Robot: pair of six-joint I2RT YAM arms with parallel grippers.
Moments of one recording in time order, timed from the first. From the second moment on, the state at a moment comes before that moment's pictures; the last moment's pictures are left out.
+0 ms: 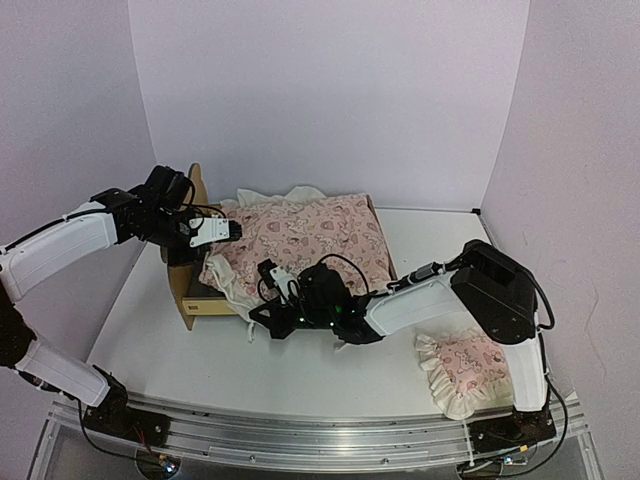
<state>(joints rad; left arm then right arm) -0.52 1.35 1.19 -0.72 -0.05 0.99 1.07 2.17 1.30 0.49 -0.21 0.38</state>
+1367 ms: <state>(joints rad) -0.52 1.35 1.17 -0.88 0.05 0.78 1.09 2.13 1.64 0.12 -0.13 0.02</state>
